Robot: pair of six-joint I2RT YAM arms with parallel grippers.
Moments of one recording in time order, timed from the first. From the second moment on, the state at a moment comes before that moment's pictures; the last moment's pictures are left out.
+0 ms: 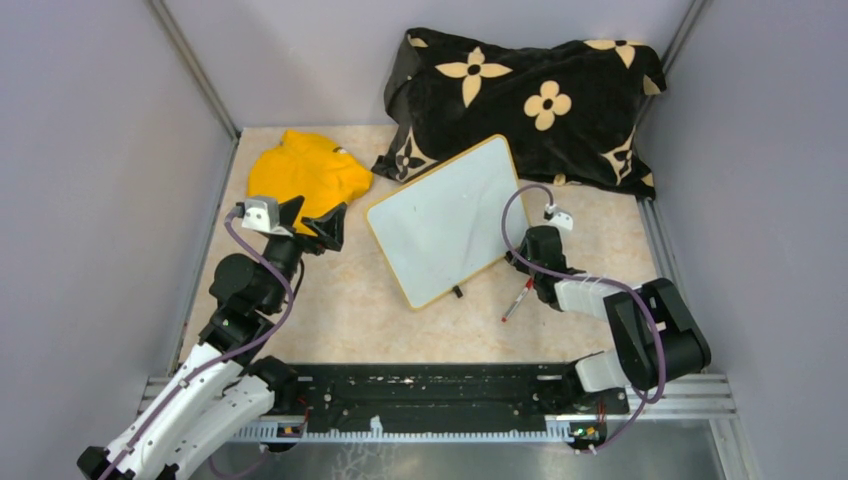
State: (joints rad) left arm -0.58 0.59 0.61 0.20 -0.28 -0.17; right arm 0.33 1.40 0.43 0.33 0.26 0.60
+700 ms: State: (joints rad) left arm -0.58 0.59 0.61 0.20 -0.28 -0.17; right arm 0.48 1.40 0.41 0.35 0.21 0.64
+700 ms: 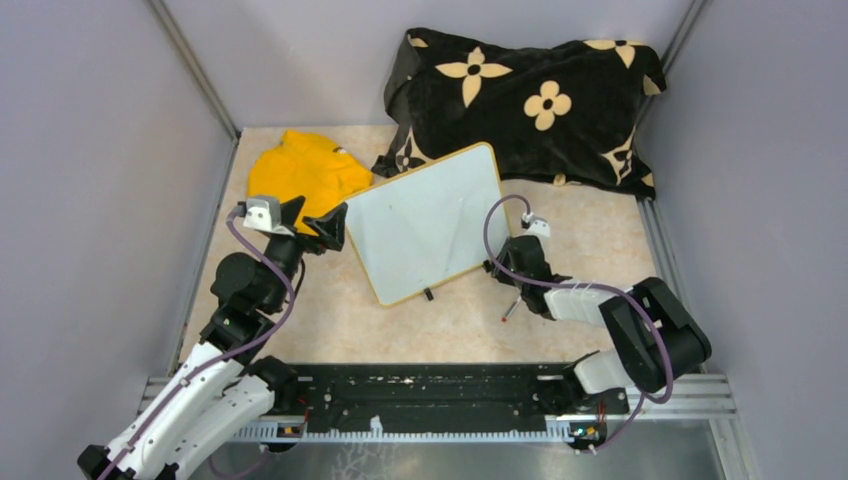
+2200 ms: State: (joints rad) left arm -0.58 0.60 0.61 0.20 -0.27 -0.18; right arm 0.62 1.19 0.44 0.07 0.18 0.28
